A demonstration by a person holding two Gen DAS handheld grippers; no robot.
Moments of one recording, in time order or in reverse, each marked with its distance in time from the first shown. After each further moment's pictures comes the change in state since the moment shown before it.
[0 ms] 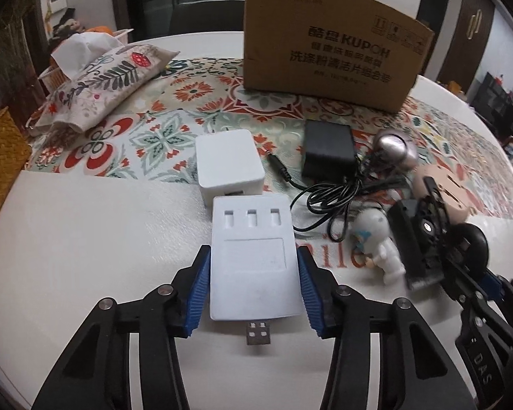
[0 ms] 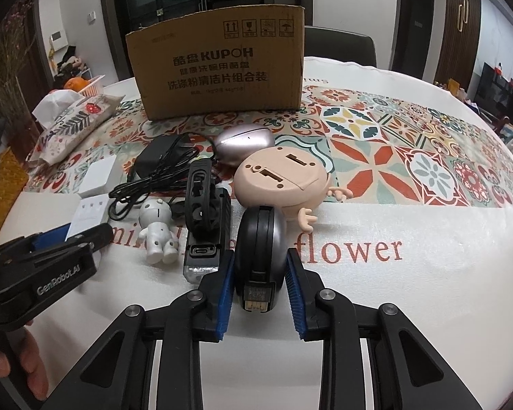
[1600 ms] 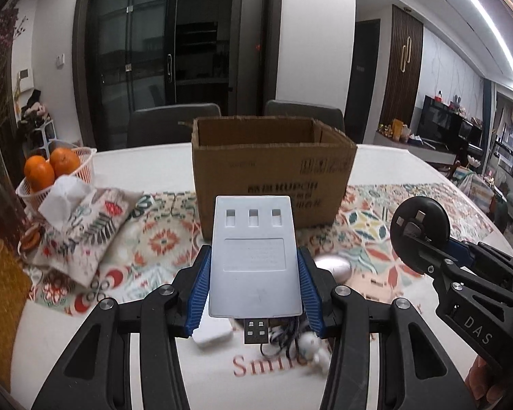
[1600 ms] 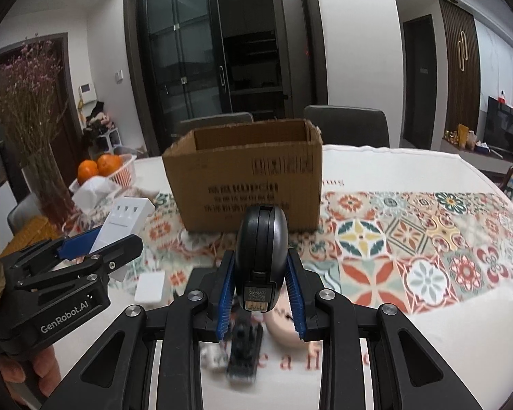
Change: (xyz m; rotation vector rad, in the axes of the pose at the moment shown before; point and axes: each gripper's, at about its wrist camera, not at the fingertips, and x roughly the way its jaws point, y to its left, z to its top) left arm -0.088 -0.013 0.082 0.161 -0.361 -0.153; right arm -0.068 0.005 0.082 -0.001 -0.293 0.101
